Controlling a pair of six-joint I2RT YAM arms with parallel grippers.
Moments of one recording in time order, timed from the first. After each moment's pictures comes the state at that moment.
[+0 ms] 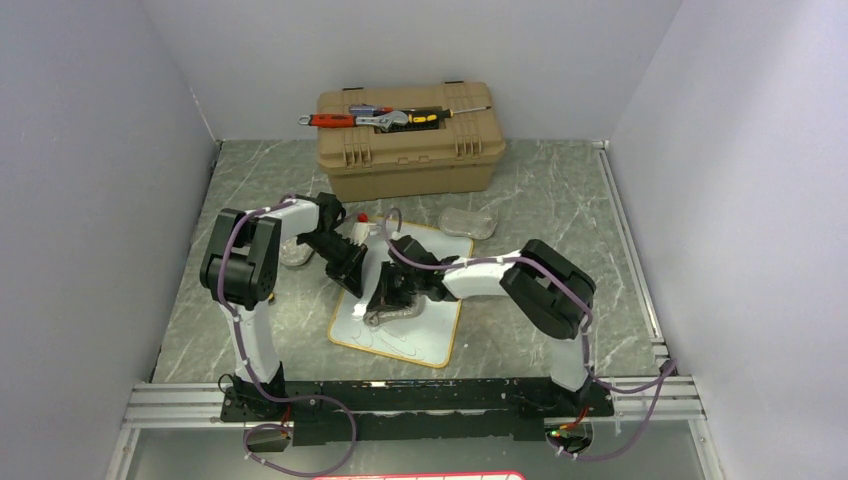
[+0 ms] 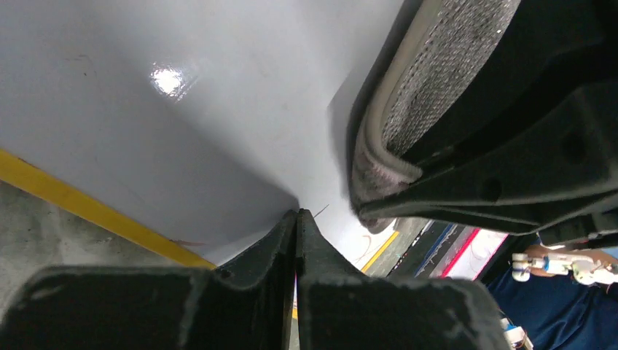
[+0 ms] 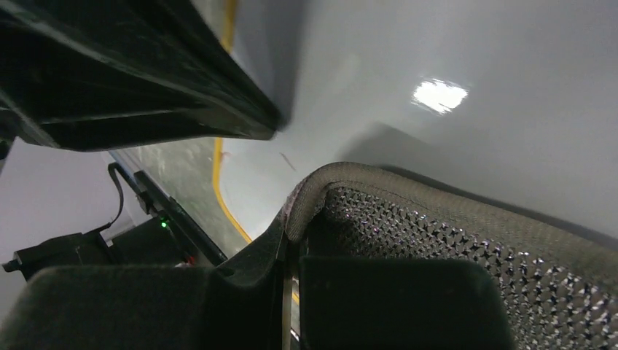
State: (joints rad) left arm -0.25 1.96 1.21 -0.90 0.68 0.43; right arm 0.92 1.92 1.02 0.08 -0.29 1.01
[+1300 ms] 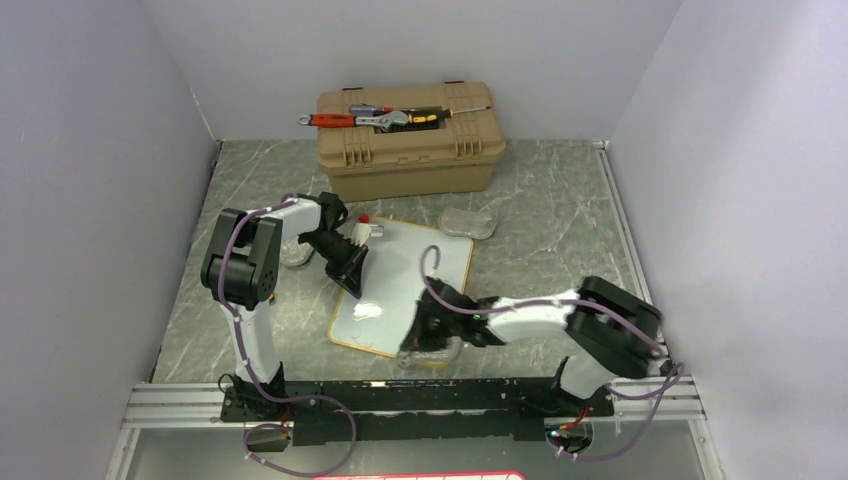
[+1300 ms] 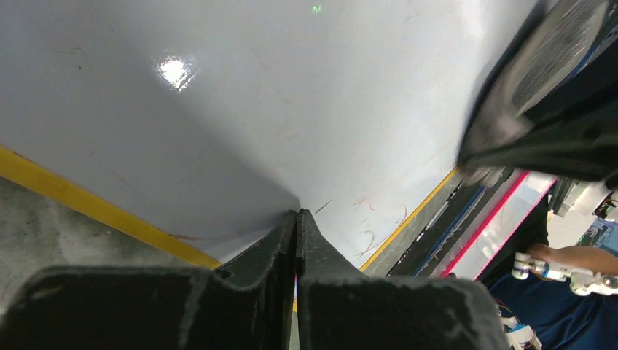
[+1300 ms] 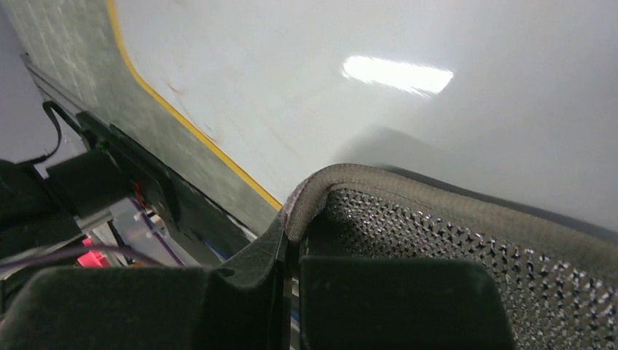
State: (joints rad) left arm -0.26 1.97 1.22 -0.92 0.65 0.43; right arm 1.07 1.50 0.52 0.14 -0.13 1.18
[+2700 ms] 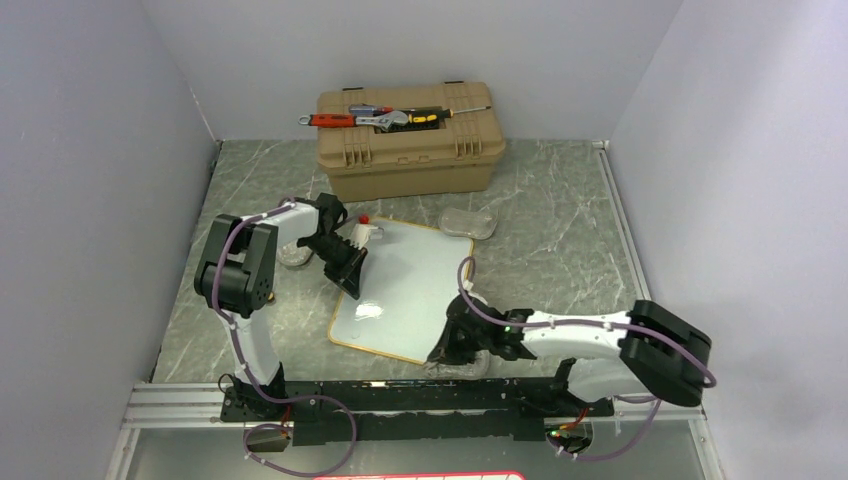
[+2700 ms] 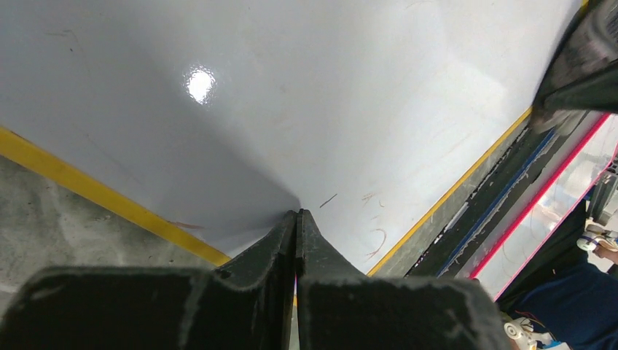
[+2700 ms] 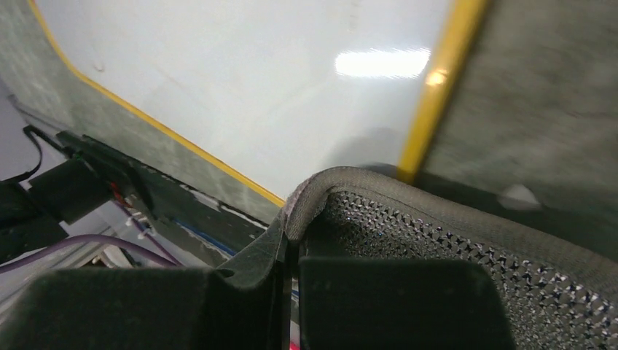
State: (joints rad) left arm -0.27 1.90 1.16 -0.87 0.61 0.44; right arm 1.08 1.33 0.45 -0.06 -0.08 1.31
